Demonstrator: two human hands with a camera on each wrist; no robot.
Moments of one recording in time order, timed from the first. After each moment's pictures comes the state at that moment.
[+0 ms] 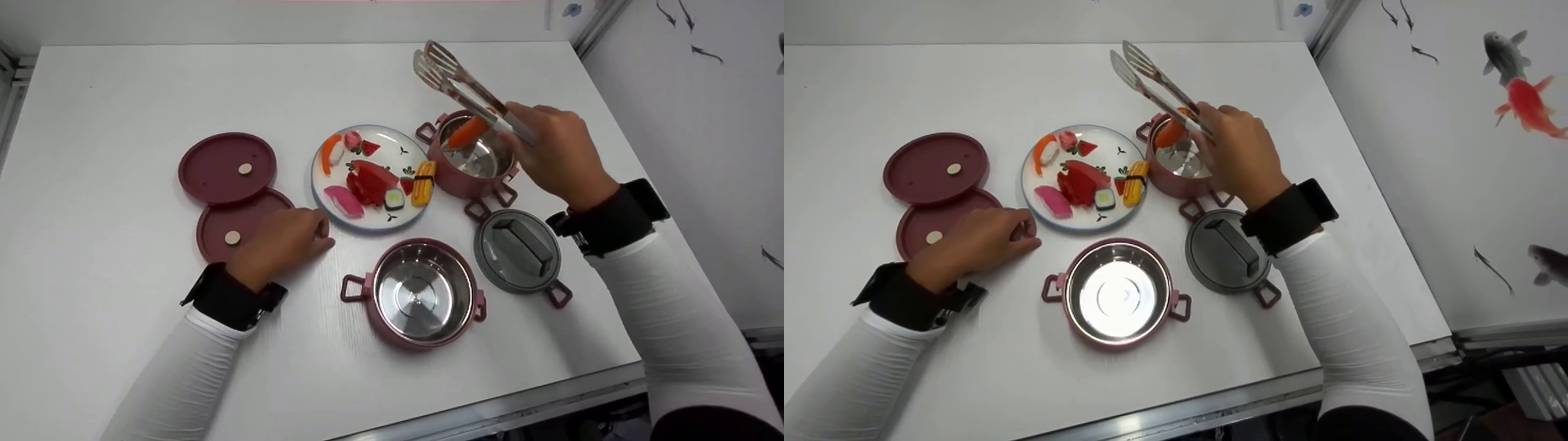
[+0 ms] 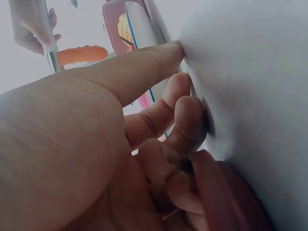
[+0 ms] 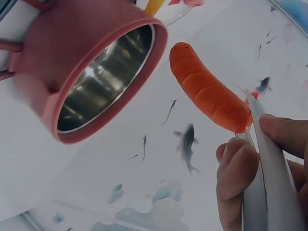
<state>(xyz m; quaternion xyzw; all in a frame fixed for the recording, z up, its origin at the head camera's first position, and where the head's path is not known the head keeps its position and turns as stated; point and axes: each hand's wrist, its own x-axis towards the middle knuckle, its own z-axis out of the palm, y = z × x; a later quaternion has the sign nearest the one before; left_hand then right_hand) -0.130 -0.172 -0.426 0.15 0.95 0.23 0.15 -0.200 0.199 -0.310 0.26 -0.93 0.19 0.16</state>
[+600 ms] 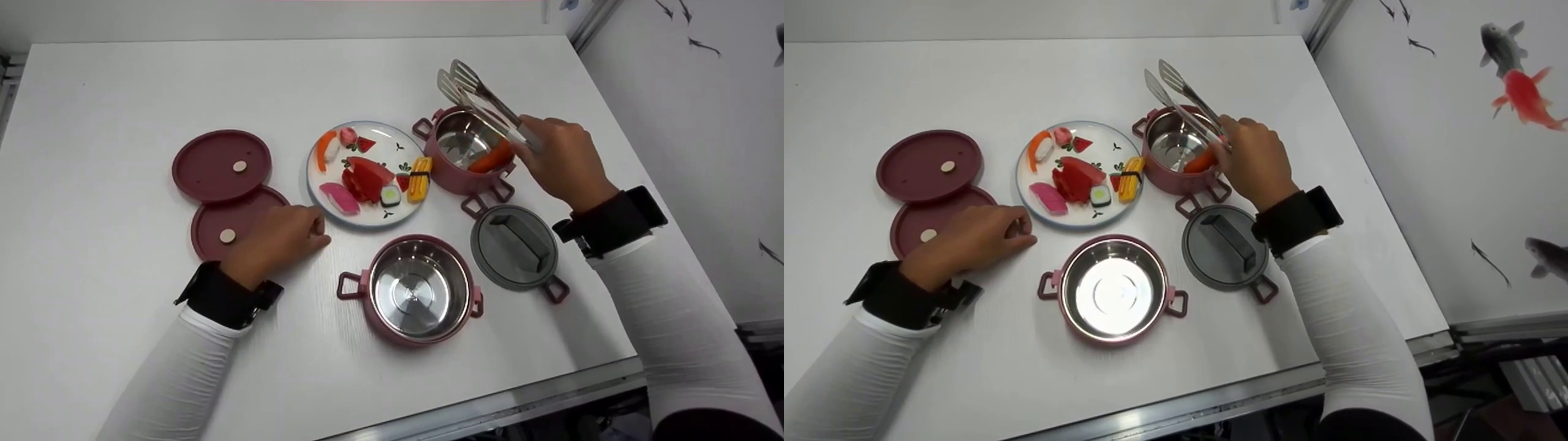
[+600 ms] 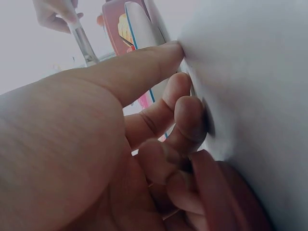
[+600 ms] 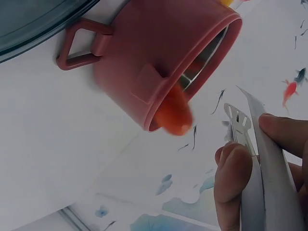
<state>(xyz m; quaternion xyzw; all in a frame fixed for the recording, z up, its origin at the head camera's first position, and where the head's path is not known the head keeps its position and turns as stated) -0.128 -0.172 -0.424 0.14 0.95 0.23 0.15 -0.207 0.231 -0.341 0.21 -0.95 0.18 0.13</state>
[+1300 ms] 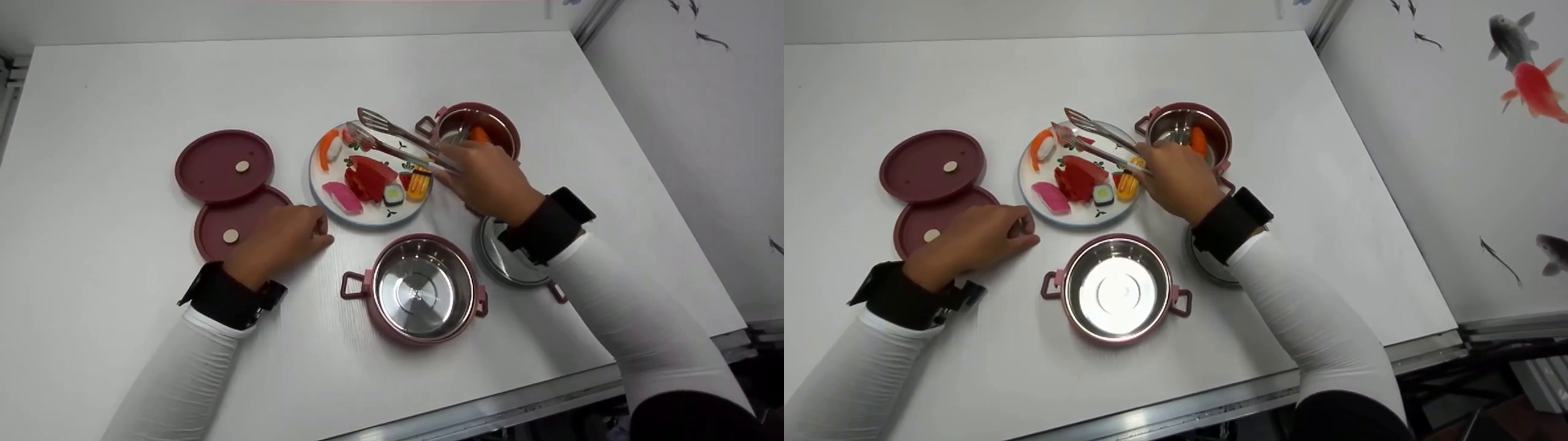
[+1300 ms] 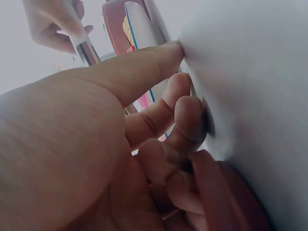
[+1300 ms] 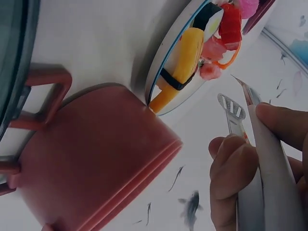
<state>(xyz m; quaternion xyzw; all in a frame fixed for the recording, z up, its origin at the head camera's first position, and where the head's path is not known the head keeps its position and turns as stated) -0.125 -0.175 -0.426 0.14 0.95 0.23 0.14 -0.195 0.140 -0.352 0.29 -0.94 0.17 -0.03</state>
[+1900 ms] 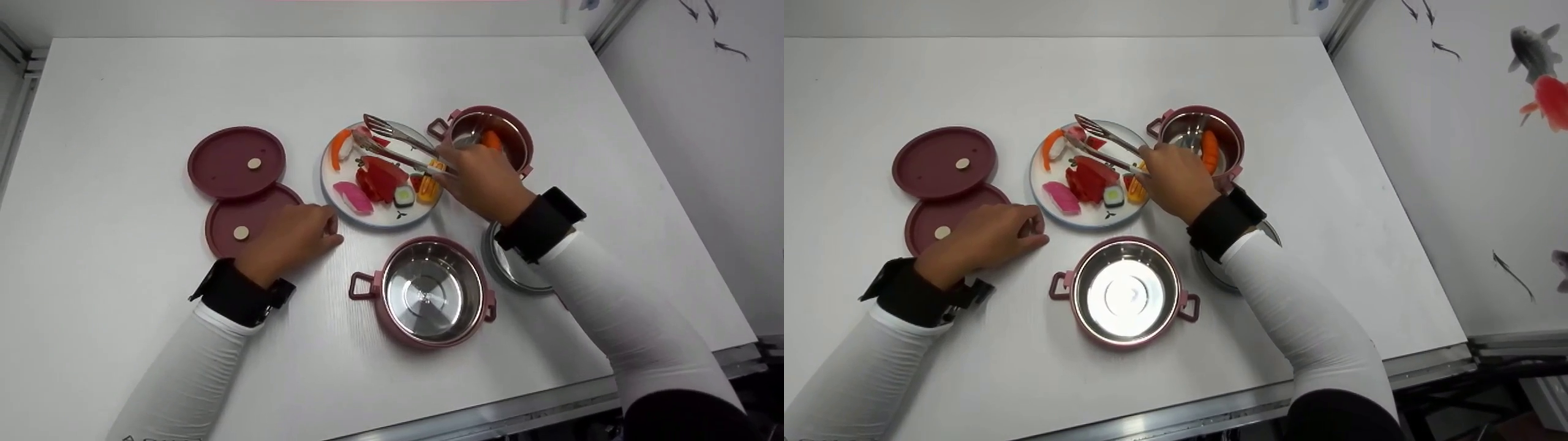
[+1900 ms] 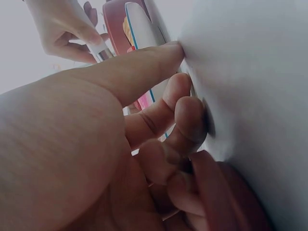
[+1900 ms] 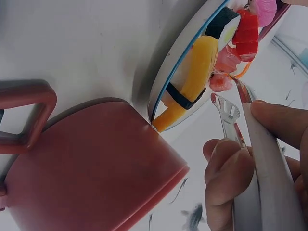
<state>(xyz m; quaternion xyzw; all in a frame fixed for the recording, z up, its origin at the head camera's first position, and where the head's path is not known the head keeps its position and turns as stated) -0.125 -0.163 -0.424 0.16 0.96 0.20 0.14 -0.198 0.135 -0.361 0.25 -0.96 0.14 -0.06</state>
